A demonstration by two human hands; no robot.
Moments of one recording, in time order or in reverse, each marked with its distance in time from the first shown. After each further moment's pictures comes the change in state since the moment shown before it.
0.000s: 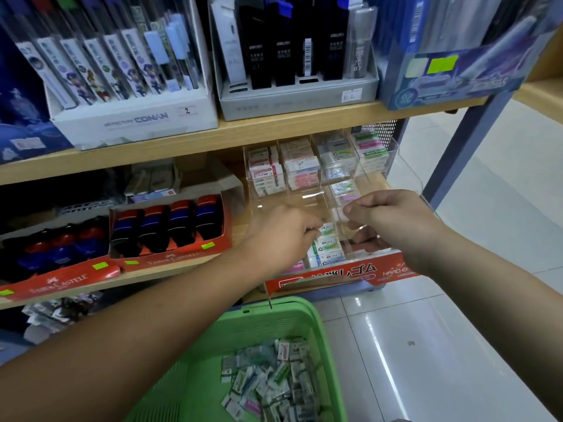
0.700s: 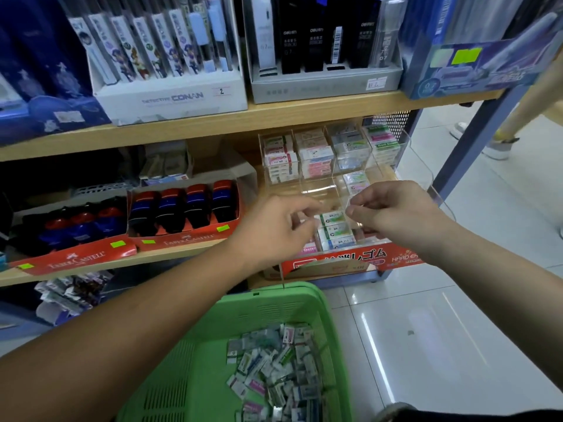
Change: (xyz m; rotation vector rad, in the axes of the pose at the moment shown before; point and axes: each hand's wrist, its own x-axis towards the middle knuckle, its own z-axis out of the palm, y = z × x) left_hand -0.045 -0.012 -0.021 -0.442 0.132 -0.039; right_hand -0.021 -0.001 0.010 -0.297 -0.046 -0.221
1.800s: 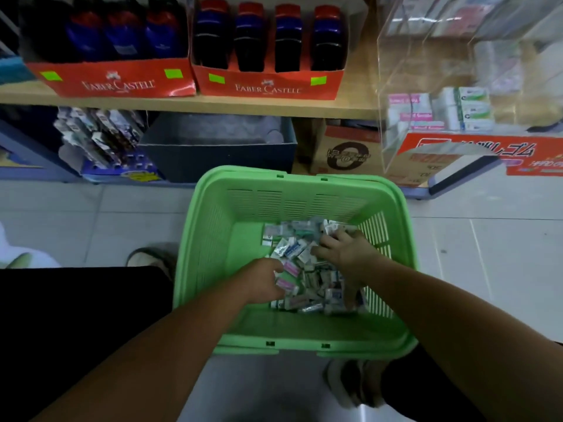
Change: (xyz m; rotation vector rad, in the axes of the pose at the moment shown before) left_hand -0.266 -0.187 0.124 -0.176 -0.644 -0.788; right_hand -0.051 0.181 0.259 -1.412 -0.979 -0.374
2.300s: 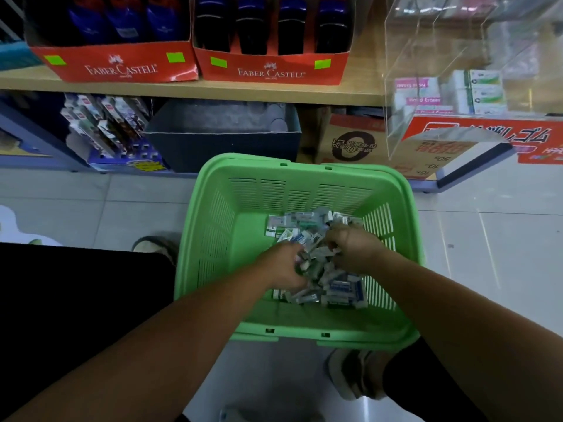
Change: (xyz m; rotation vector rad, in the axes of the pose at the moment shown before) left_hand 0.023 0.025 0.018 -0.015 0.052 0.038; right_hand 0.001 -0.002 0.007 0.502 0.241 0.133
